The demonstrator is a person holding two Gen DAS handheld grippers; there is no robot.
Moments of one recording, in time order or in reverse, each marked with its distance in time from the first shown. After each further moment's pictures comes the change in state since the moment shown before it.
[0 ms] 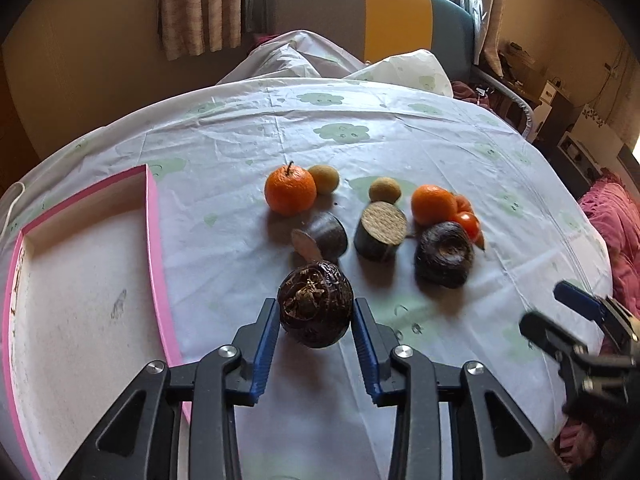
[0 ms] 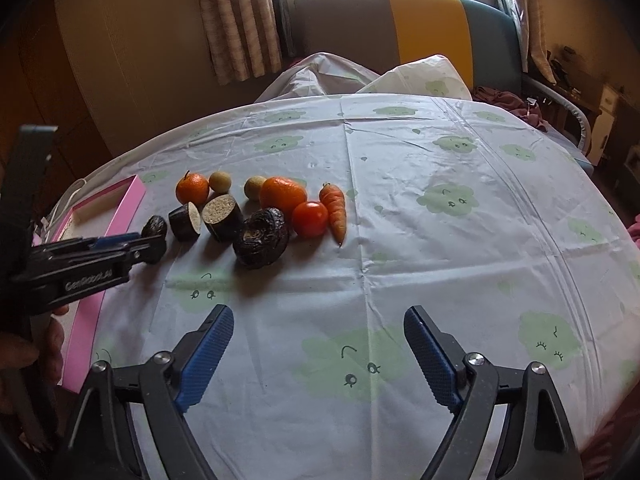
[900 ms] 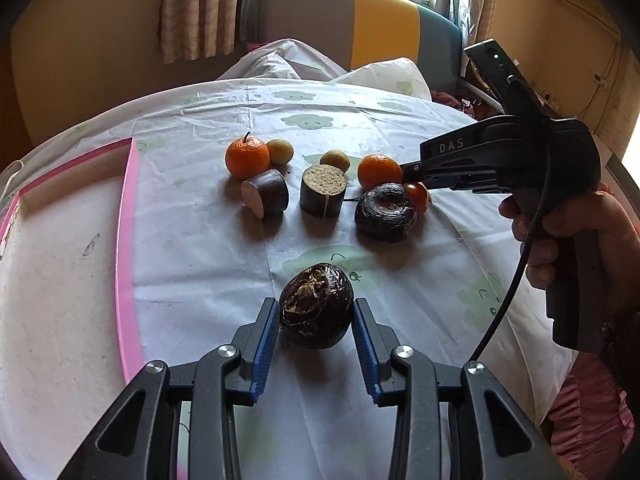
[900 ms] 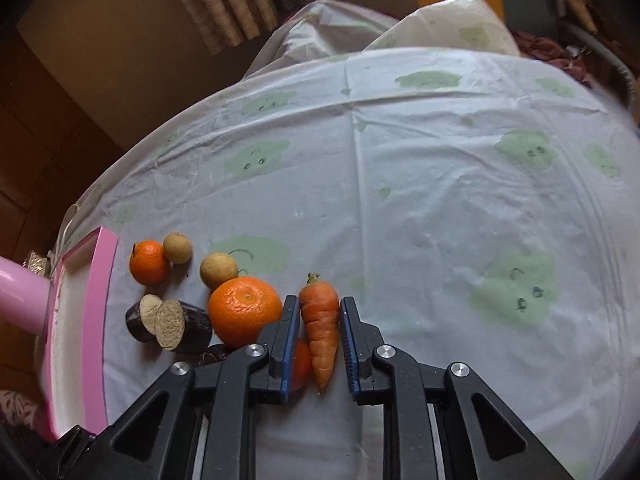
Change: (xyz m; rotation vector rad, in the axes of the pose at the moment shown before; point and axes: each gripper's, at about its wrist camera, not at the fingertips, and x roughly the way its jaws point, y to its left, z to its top) left arm -0.009 -0.032 -0.039 -0.030 -0.062 -0.032; right arm 0.111 -0.018 0.099 0.071 0.235 0.168
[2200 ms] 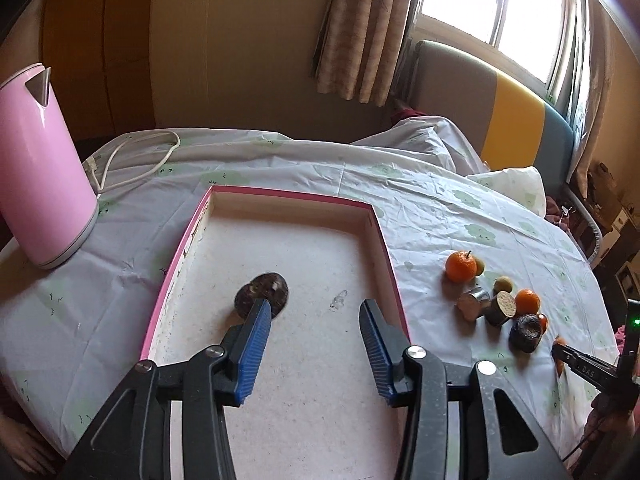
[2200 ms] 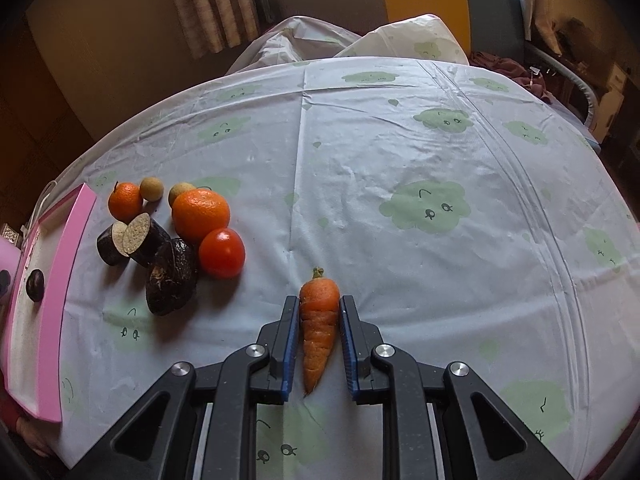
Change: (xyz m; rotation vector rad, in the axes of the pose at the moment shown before) left arm -0.083 0.152 0.011 -0.349 -0.169 0.267; right arm -0.042 -0.013 -0.072 -0.048 -0.097 -0.184
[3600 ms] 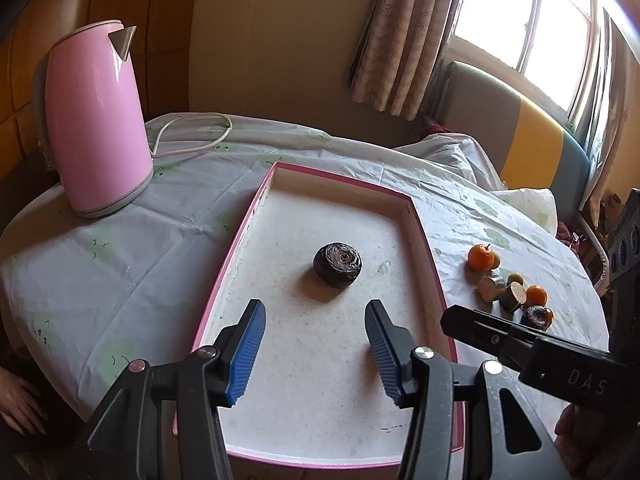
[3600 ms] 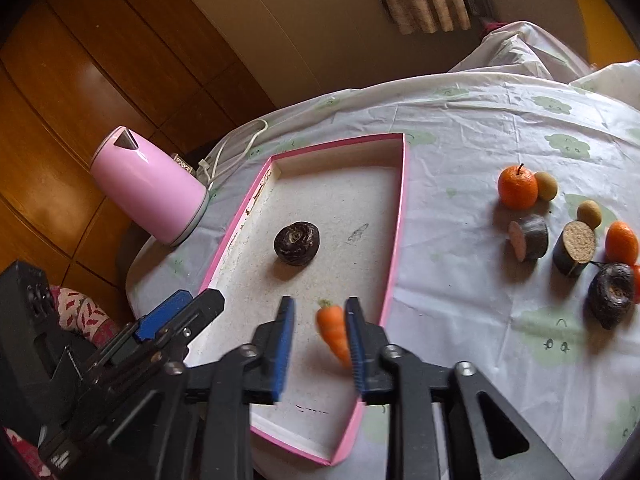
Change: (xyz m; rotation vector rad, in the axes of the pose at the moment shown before) left arm -0.035 0.040 -0.038 -0.105 -0.028 0.054; right arm -0.032 0.248 -0.024 -0.234 0.073 0.563
